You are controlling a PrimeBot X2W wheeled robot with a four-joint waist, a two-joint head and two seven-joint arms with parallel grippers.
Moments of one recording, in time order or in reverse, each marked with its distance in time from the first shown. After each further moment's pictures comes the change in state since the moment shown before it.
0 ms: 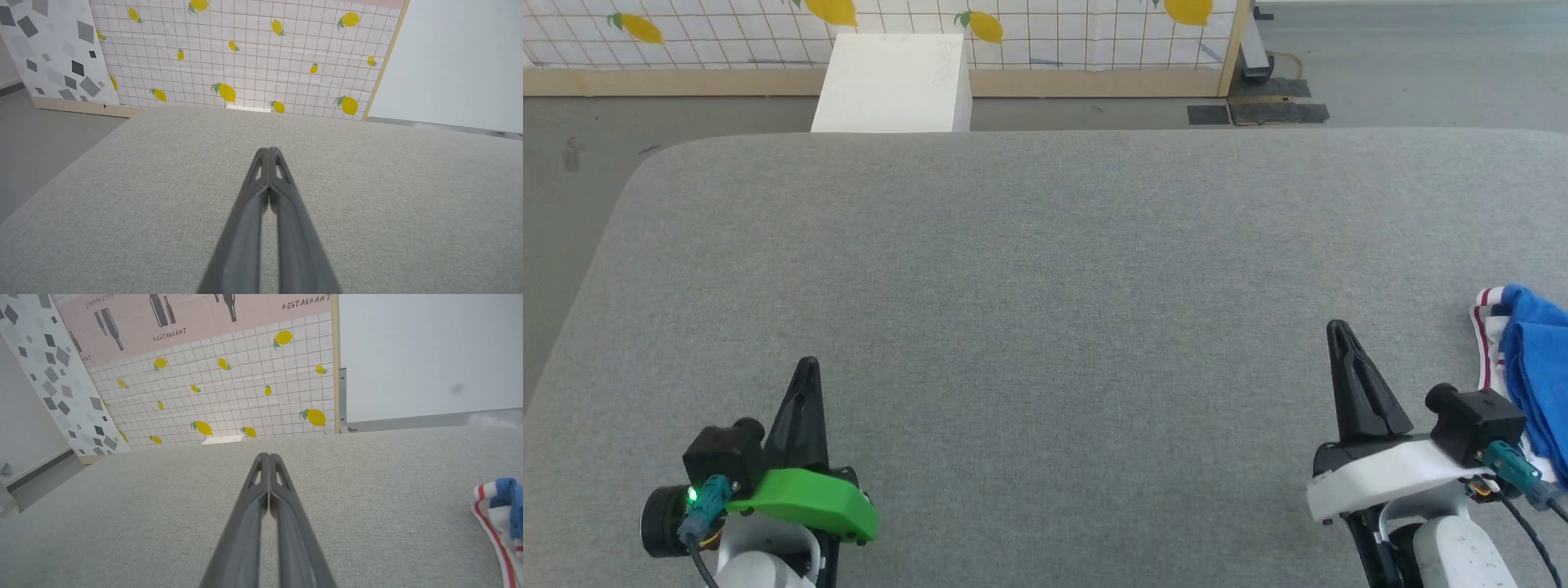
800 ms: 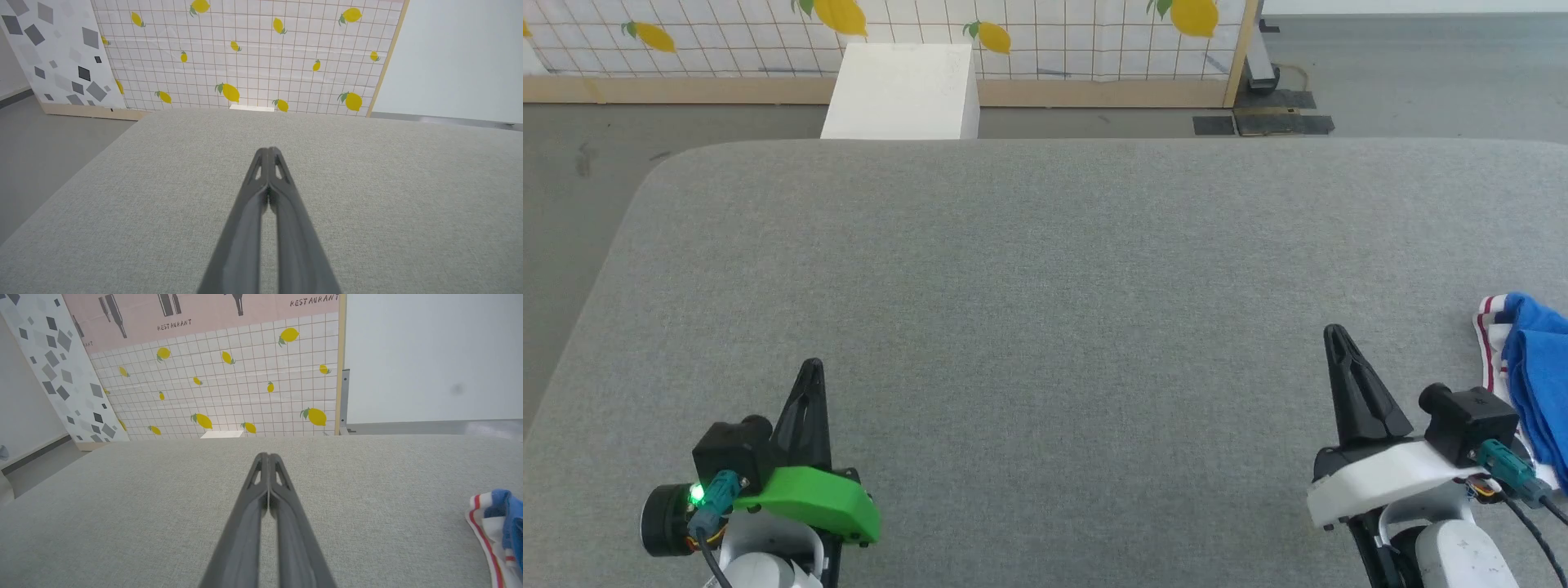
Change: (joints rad) left arm 0.009 -0.018 0.016 -0.028 0.059 -0.005 0.048; right arm 0.017 0.000 -0.003 -0.037 -0.049 0.000 0.049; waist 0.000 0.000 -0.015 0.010
